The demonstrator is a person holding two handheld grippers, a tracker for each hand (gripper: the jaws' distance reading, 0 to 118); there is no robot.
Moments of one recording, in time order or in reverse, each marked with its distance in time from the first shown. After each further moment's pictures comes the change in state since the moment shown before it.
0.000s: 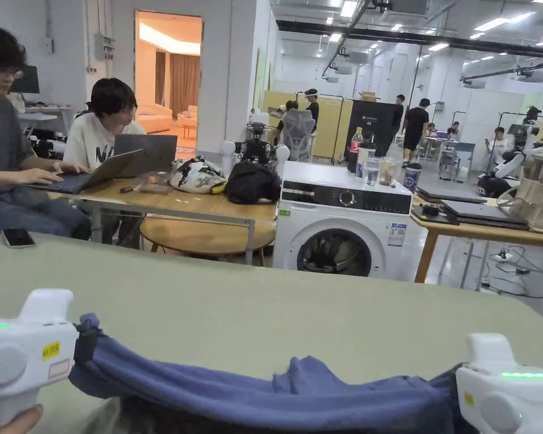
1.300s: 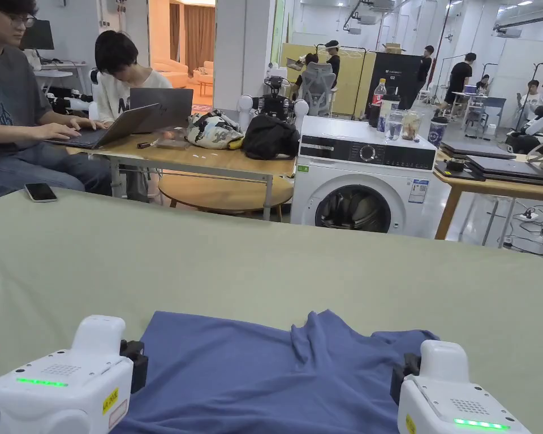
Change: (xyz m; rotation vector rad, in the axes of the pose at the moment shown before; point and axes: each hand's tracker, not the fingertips) left arm 0.051 -0.074 0.004 0.056 0.019 -0.045; right arm -0.095 -0.067 0.047 0.208 0.166 -0.116
